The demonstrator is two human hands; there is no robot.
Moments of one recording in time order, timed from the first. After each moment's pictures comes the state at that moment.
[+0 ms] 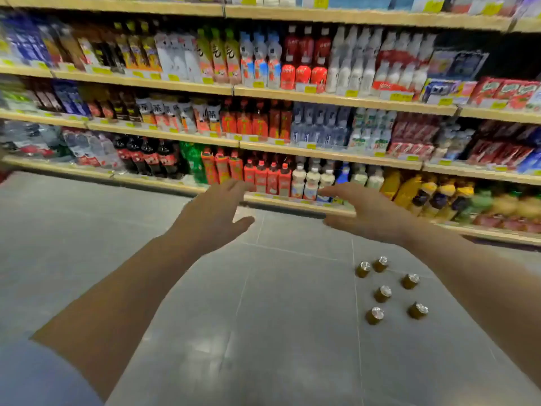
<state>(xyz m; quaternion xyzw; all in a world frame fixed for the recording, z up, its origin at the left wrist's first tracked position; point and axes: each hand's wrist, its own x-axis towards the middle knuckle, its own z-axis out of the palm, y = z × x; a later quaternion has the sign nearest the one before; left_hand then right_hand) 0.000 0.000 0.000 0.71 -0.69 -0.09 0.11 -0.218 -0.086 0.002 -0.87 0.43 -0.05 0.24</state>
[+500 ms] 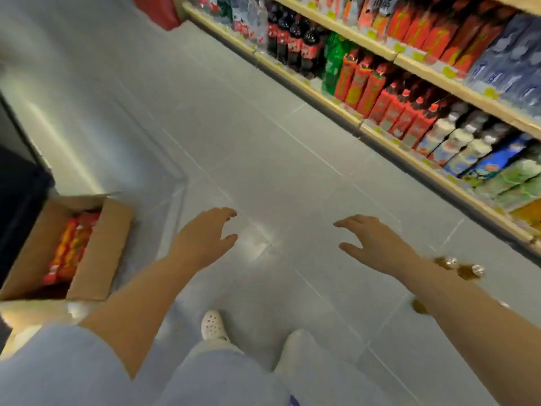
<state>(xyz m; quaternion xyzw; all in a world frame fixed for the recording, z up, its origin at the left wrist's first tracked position) -0.019 0.219 -0.153 0.90 -0.32 -0.26 0.11 -0.184 -0.001 -0.149 -0.94 0.20 0.21 0.19</state>
